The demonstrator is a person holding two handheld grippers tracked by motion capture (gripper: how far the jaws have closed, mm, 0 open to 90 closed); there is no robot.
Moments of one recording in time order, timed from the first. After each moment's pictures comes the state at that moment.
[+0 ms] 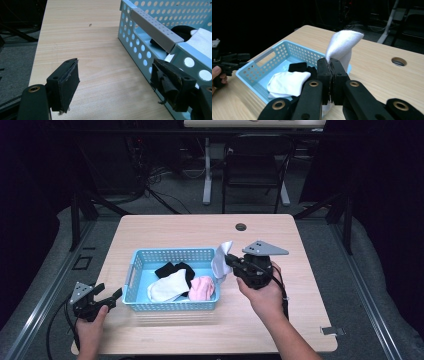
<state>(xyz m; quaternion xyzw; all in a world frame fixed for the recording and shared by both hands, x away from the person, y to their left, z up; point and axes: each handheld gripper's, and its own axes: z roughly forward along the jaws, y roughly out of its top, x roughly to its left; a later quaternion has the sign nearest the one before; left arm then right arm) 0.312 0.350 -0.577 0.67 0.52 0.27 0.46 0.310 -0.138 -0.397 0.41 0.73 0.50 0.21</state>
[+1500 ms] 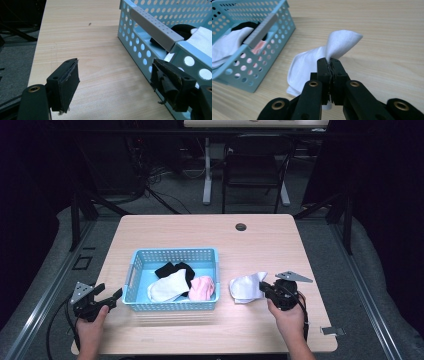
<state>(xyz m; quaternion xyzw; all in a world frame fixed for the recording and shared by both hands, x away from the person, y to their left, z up) 0.312 0.350 -0.577 0.67 0.51 0.27 0.46 0.311 -0.230 -0.520 0.55 0.70 0.42 0.17</state>
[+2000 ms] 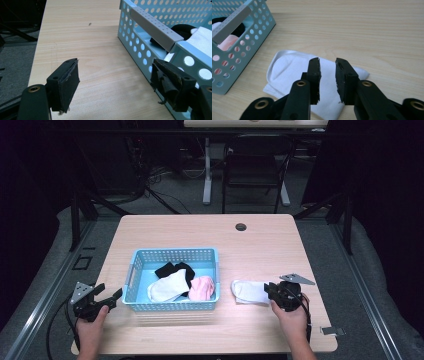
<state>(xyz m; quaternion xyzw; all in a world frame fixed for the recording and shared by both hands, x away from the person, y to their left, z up) 0.311 0.350 -0.577 0.67 0.51 0.27 0.46 0.315 -0.243 -0.536 0.57 0.69 0.39 0.21</state>
